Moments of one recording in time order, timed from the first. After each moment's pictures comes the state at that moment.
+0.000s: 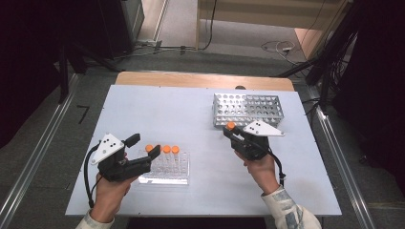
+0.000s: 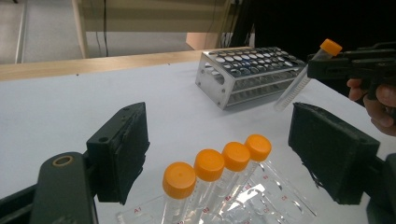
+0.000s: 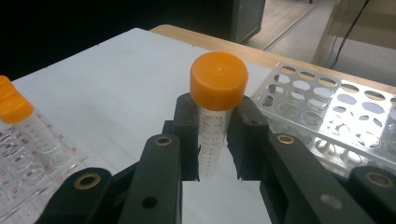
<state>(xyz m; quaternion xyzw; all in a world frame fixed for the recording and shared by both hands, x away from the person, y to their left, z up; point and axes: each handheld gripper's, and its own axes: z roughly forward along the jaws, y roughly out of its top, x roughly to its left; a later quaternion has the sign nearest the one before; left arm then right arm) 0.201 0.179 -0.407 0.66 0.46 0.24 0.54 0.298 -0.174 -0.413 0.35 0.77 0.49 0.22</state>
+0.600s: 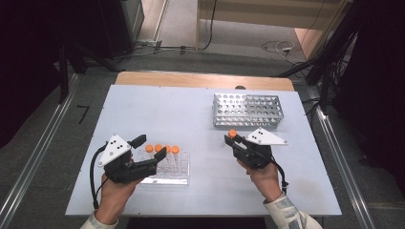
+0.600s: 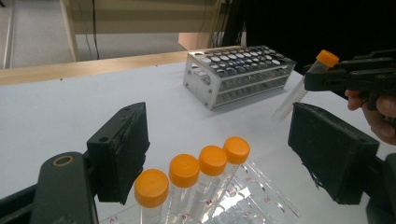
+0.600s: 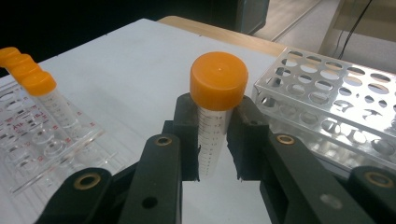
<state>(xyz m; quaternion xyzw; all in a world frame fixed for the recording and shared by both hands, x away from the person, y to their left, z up) 0.199 0.164 -0.405 0.67 0.45 0.23 0.55 0.279 -0.180 -0.419 0.35 0.77 0.49 0.21</state>
